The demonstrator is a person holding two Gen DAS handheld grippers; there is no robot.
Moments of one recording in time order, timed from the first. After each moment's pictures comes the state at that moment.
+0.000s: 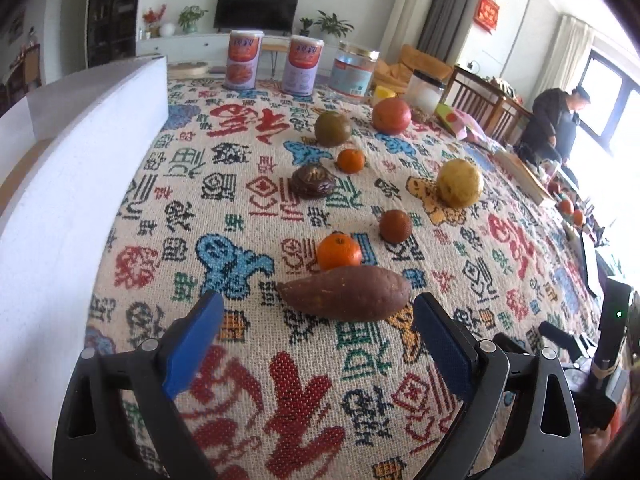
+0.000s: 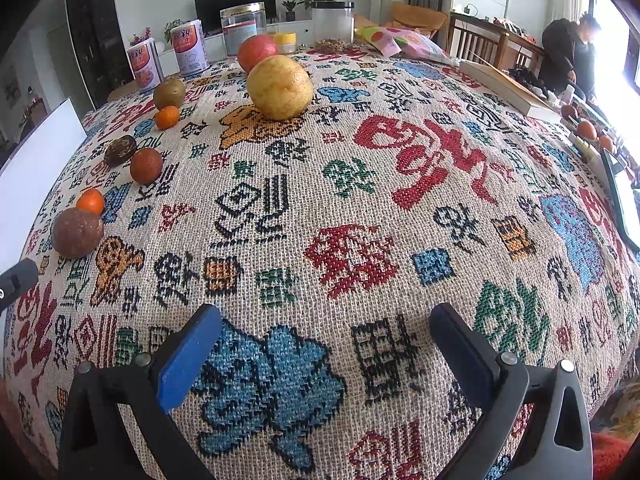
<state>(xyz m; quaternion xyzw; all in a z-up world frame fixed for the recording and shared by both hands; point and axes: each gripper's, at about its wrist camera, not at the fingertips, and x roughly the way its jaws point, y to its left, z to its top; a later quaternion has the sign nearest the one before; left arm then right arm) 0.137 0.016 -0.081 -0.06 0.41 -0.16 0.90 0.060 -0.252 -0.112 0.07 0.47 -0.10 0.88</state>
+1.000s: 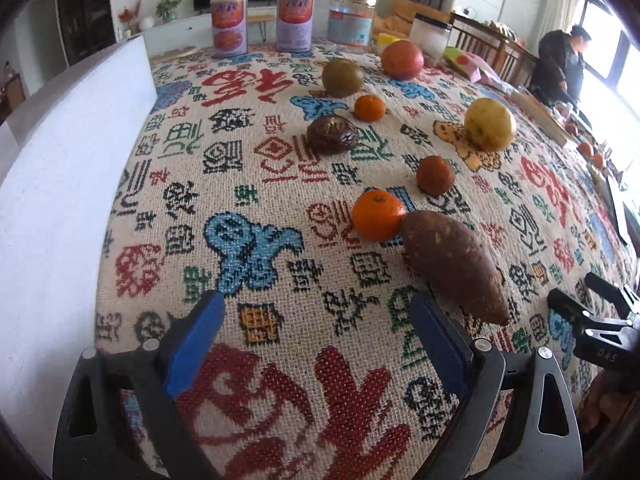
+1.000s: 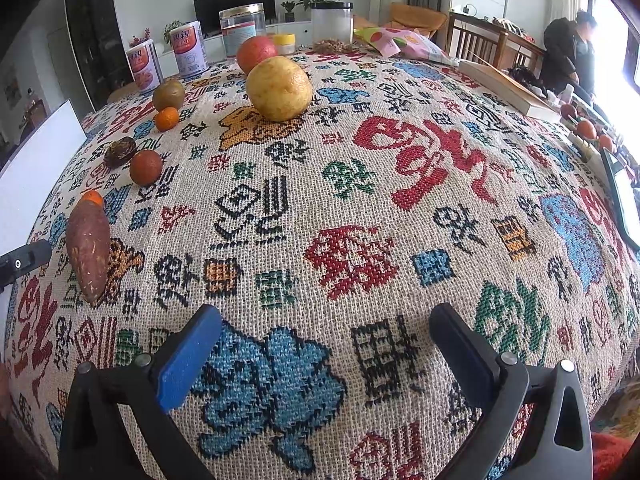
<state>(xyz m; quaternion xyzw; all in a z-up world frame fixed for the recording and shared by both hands) 0.150 0.007 -0.116 0.04 0.47 -0.16 0.87 0.060 -0.253 -0.112 0.07 0.47 -0.10 0.88</state>
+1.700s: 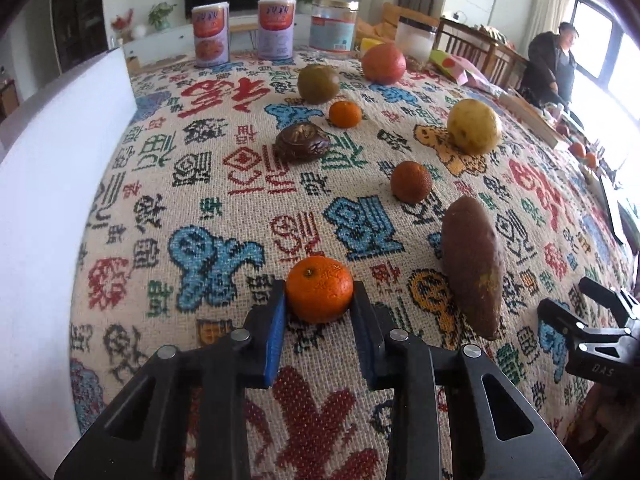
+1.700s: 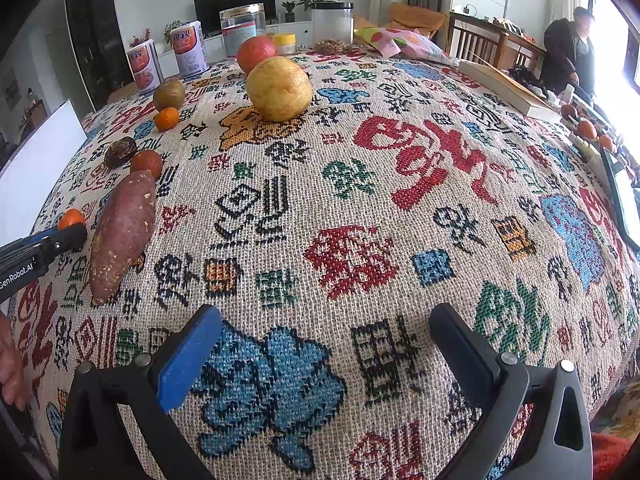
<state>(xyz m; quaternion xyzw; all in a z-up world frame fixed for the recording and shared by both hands) 0.140 0.000 -0.115 0.03 0.46 -0.17 0.87 0.060 -0.253 -0.112 0.07 0.46 -0.10 0.88</state>
